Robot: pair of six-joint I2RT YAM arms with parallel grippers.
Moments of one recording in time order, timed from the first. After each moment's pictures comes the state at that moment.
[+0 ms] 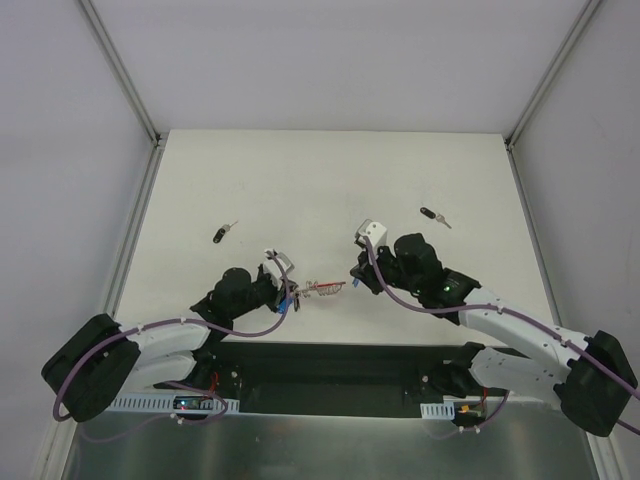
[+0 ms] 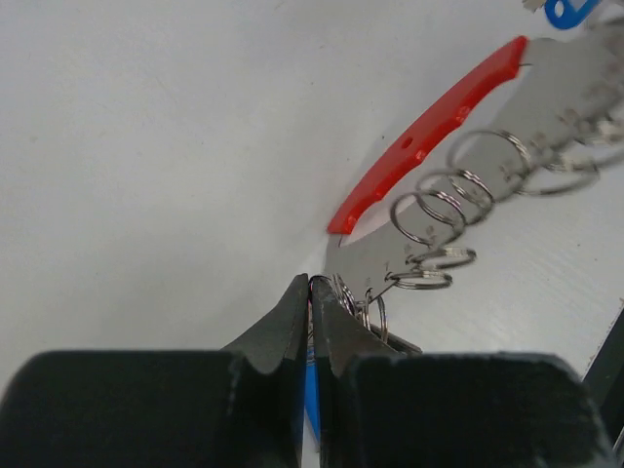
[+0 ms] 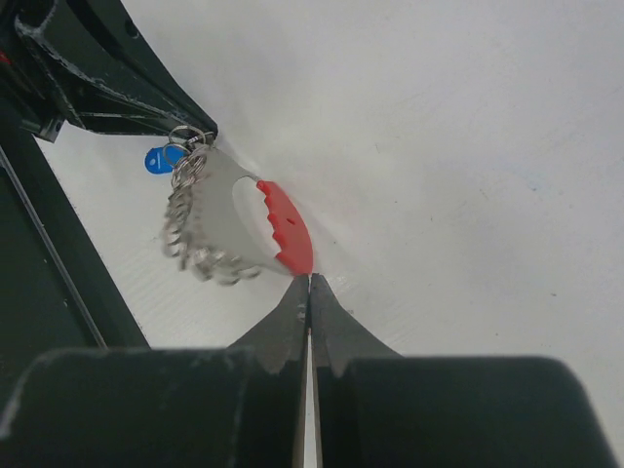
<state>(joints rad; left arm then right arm) -0.71 1.05 0.13 0.56 0.21 0.02 0.82 1.01 0.61 -0.08 -0.17 -0.02</state>
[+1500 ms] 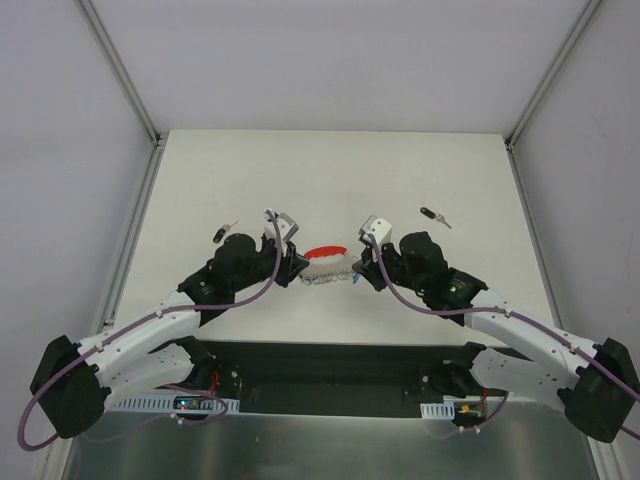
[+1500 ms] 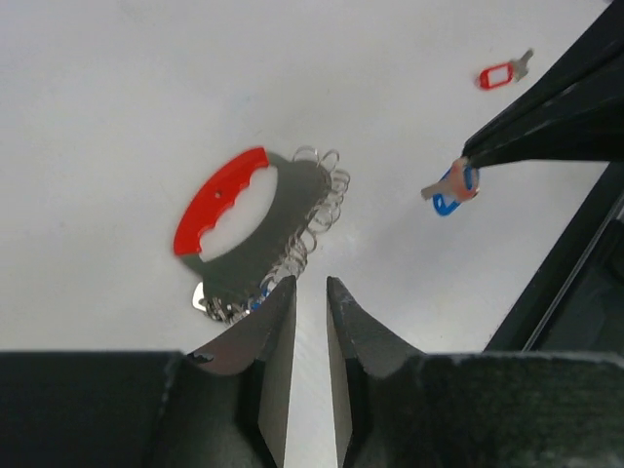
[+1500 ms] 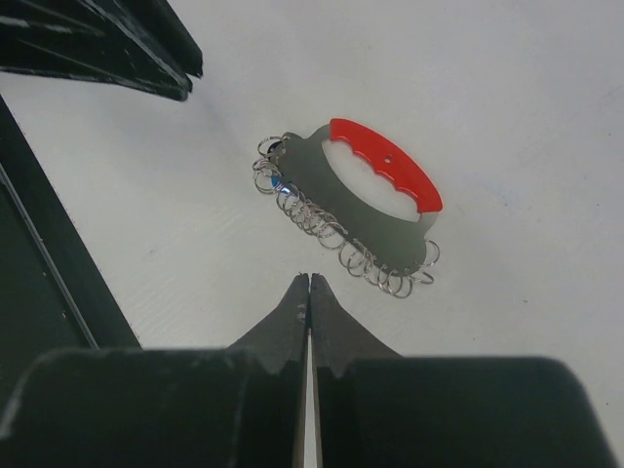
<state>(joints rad) -0.74 0.89 0.53 0.08 0.17 -0.18 0.82 0.98 0.64 -0.10 -0.16 -0.04</state>
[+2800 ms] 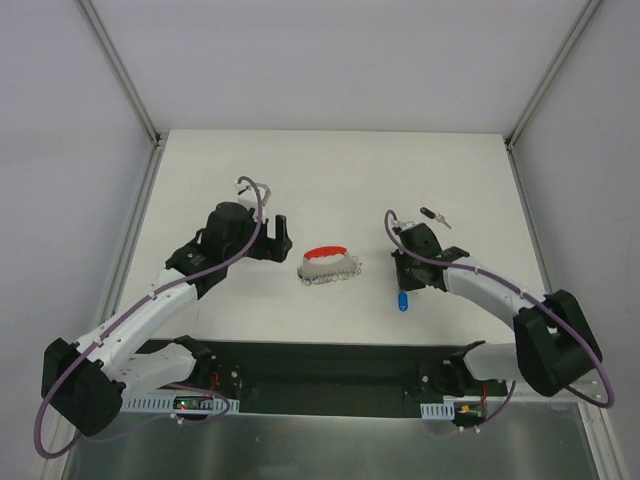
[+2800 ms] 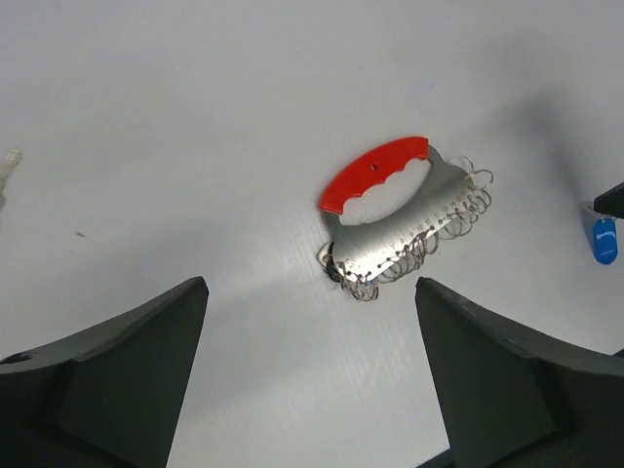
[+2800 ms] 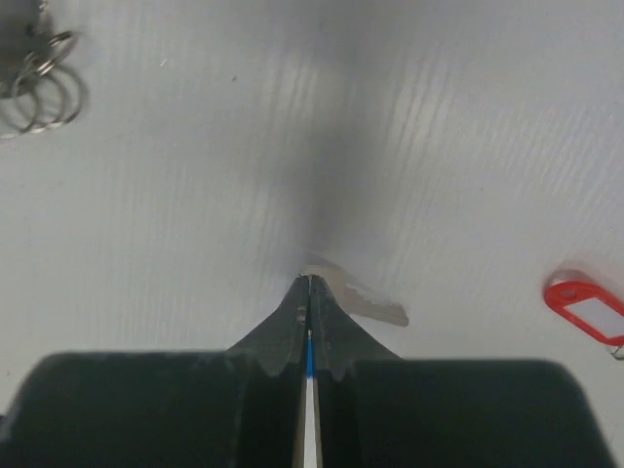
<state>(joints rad) -0.58 1.03 0.76 -0.30 -0.01 -0.29 0.55 1.26 0.66 -0.46 0.06 0.27</state>
